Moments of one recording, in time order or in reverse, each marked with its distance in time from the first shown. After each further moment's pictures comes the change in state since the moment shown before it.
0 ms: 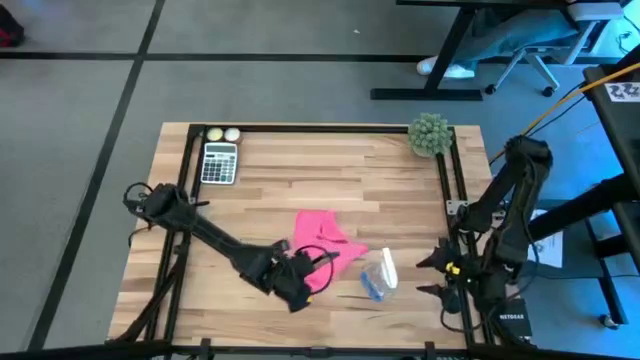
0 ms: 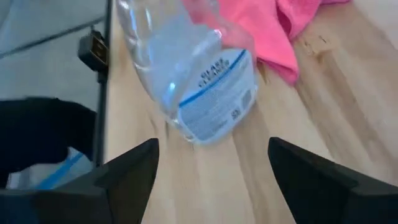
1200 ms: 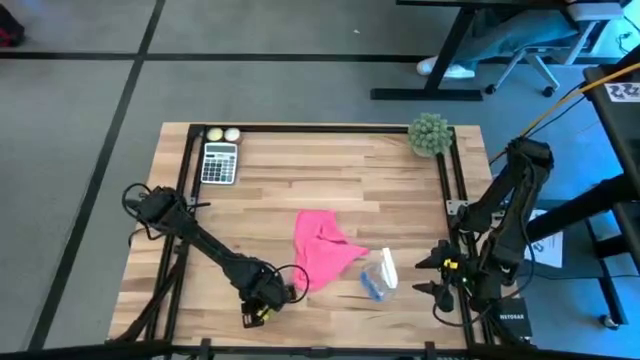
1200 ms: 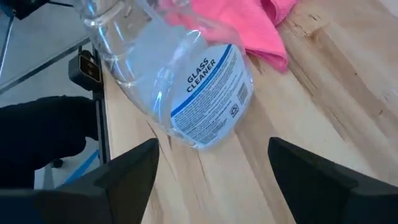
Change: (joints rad) left arm -0.046 -0.001 -0.283 0.041 0.555 0.190; right arm -0.040 0.012 0.001 0.026 -0.004 0.160
